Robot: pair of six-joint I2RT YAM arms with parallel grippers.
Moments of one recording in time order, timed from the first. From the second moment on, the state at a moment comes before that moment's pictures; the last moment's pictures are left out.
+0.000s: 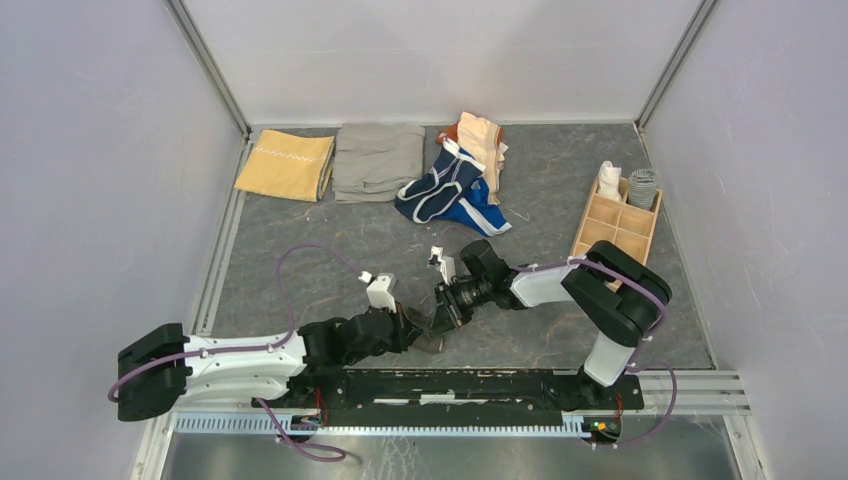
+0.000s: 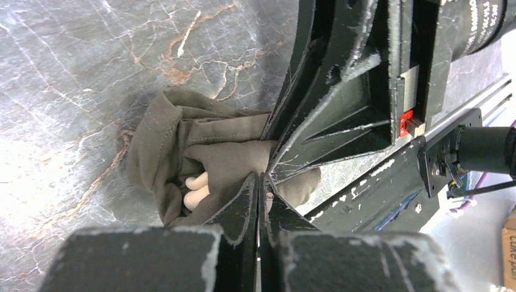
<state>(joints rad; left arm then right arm) -1.22 0.94 0.26 0.06 -0.34 -0.95 0.80 1.75 0.65 0.26 -0.81 0.43</state>
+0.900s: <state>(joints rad) -1.22 1.01 0.25 0.05 -0.50 -1.16 0.79 1.46 0.63 0.10 -0.48 0.16</state>
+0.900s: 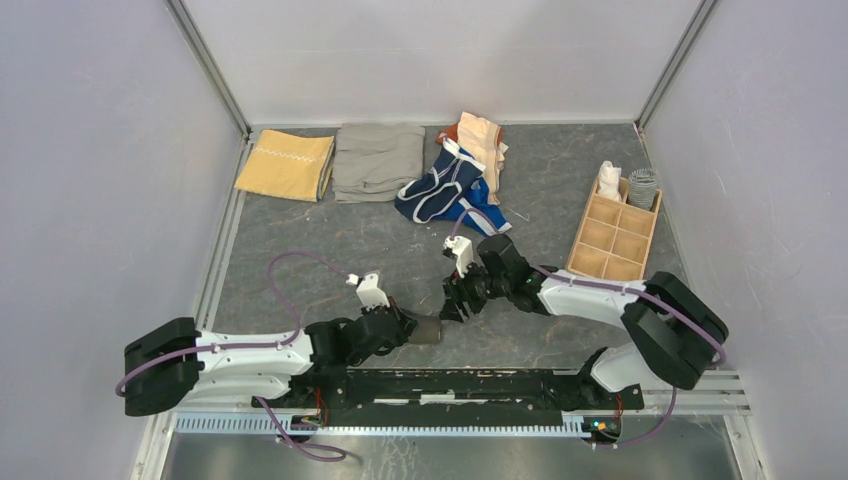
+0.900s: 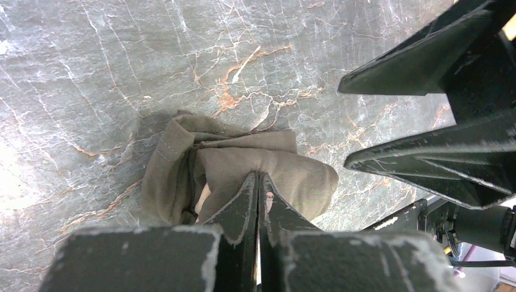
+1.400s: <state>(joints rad) -1.19 1.08 0.25 0.13 -0.51 -1.21 0.92 1.15 0.36 0.36 -0.32 -0.14</state>
